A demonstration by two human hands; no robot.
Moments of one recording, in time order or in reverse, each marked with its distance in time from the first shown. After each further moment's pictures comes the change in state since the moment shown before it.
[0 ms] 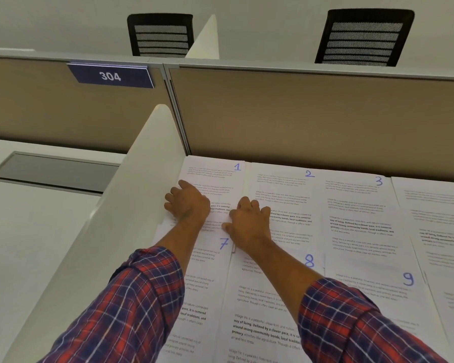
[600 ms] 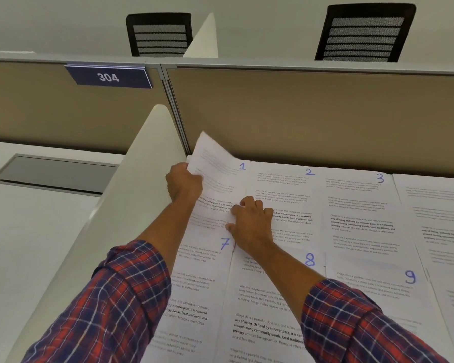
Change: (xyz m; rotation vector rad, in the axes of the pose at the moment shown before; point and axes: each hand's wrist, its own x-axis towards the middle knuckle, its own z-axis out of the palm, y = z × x) left_hand 0.014 0.012 -0.051 -0.618 0.034 0.060; right_hand -0.002 0.006 0.003 0.160 0.049 0.044
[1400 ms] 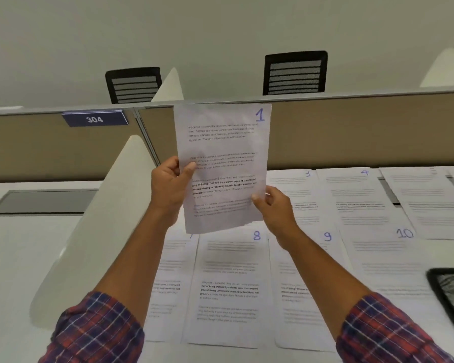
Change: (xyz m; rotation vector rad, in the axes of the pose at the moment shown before) left_hand -0.207 0.090 -0.089 -0.704 -0.352 0.423; right_hand -0.149 0.102 -0.136 1.217 0.287 0.198
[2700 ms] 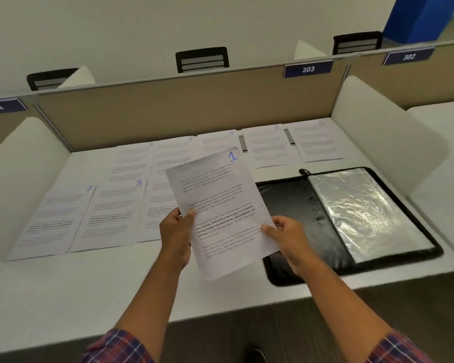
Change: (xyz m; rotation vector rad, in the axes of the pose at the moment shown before) left_hand -0.431 -0.020 0.324 -0.141 0.062 -0.484; right_hand -0.352 0.095 -0.445 0.124 0.129 0.234
